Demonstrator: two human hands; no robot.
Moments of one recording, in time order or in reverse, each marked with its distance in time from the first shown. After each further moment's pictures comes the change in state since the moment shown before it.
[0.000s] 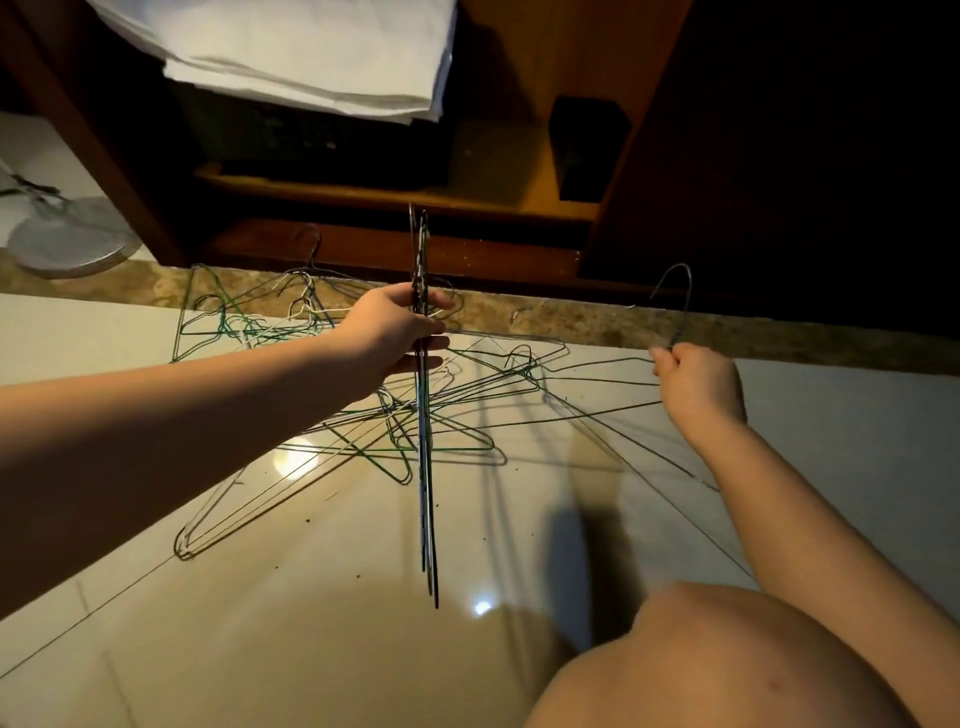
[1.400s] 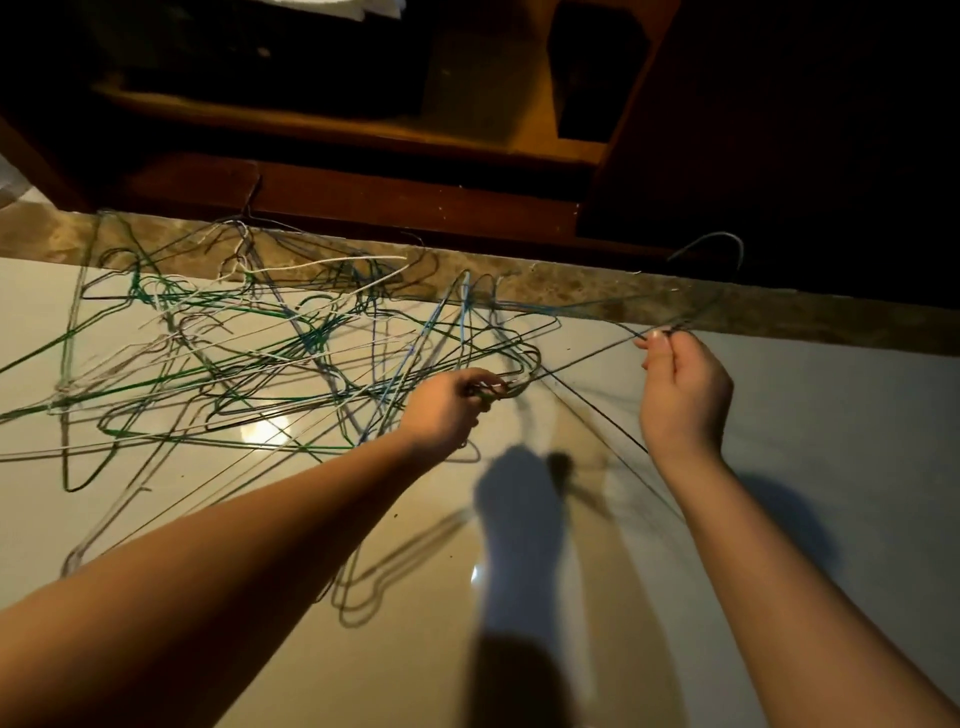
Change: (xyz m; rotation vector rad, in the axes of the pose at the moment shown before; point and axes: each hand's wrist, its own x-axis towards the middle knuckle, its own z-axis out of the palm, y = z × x) left_hand 0.093 -0.134 0.090 0.417 -0.048 0.078; right_hand 0.003 0.011 0.056 0.402 0.245 -0.143
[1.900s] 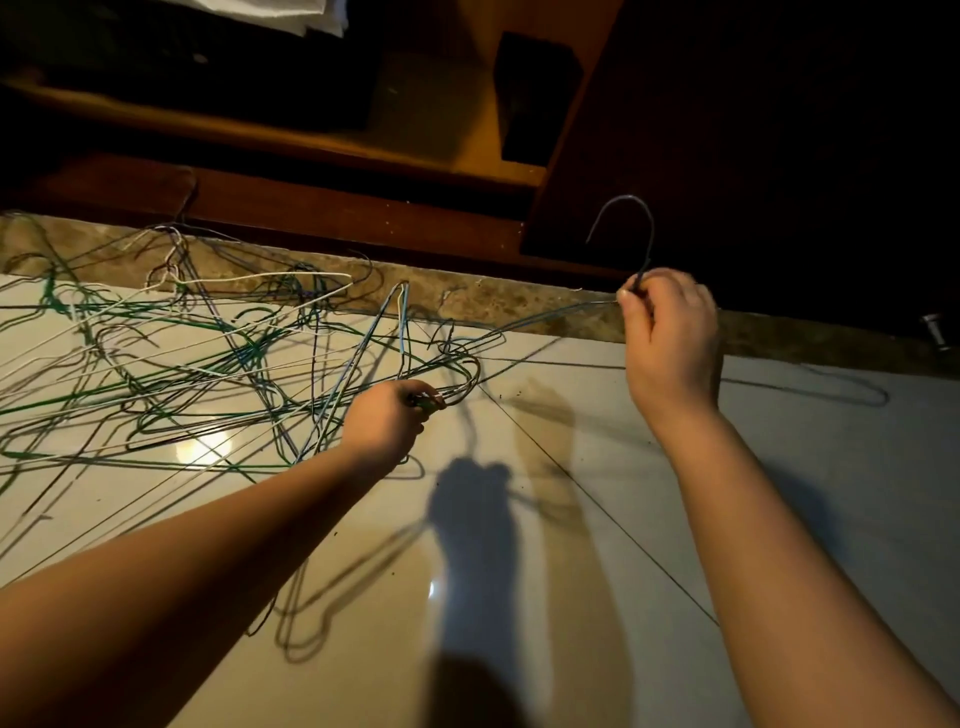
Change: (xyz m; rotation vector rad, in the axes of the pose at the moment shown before) left_hand 0.006 -0.001 0.005 0.066 0.092 -0.040; right_hand 0.054 -0.014 -0.041 -0.294 0.028 -0.317
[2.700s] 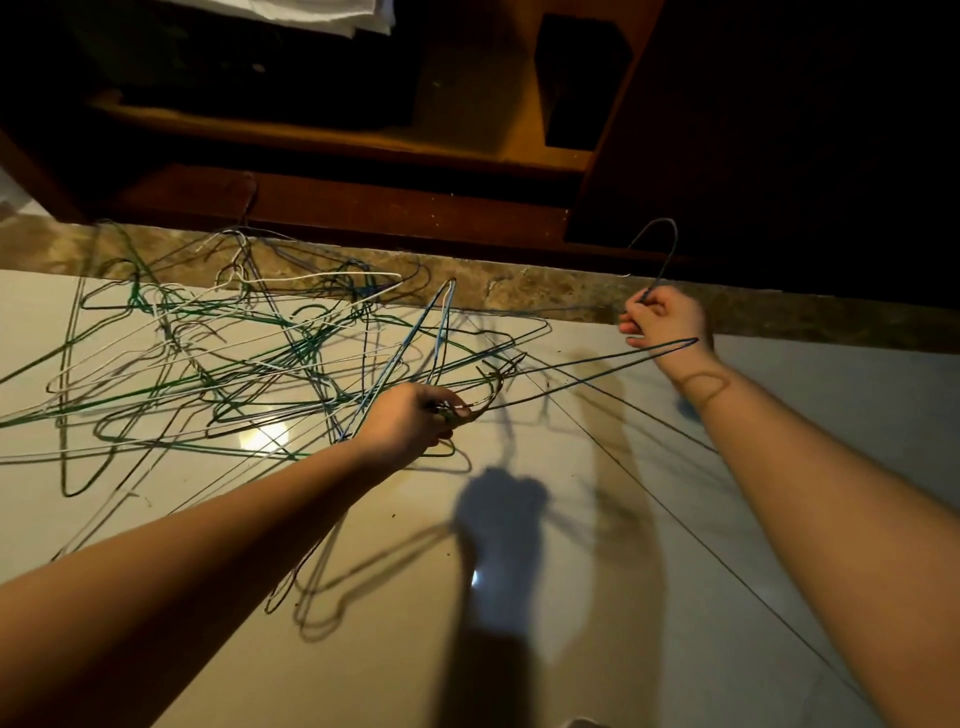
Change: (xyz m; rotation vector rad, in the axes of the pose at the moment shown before) left_hand -0.019 -0.015 -0.036 -0.029 -0.163 -0.012; right_hand 0.016 0.031 0.077 0.615 -0.420 0.615
